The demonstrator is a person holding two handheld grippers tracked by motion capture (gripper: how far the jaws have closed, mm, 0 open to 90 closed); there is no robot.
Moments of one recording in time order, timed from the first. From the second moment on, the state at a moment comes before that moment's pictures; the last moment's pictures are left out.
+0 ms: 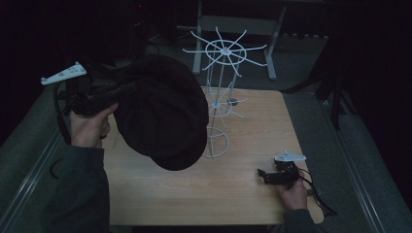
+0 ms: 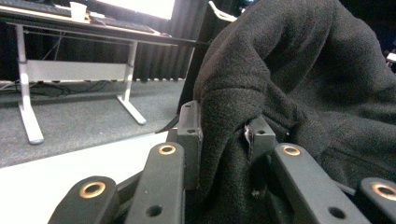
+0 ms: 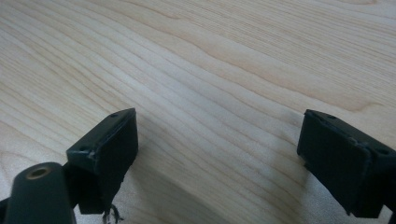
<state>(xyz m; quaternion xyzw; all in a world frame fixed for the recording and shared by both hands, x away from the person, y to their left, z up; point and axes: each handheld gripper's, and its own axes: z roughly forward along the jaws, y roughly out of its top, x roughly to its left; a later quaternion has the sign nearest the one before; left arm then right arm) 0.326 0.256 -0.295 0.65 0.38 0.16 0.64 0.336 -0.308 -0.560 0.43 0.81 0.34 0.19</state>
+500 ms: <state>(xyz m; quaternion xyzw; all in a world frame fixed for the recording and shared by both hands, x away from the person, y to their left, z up) 0.327 0.247 -0.290 0.65 0.36 0.14 0.65 0.336 -0.308 -0.560 0.43 0.81 0.34 0.19</state>
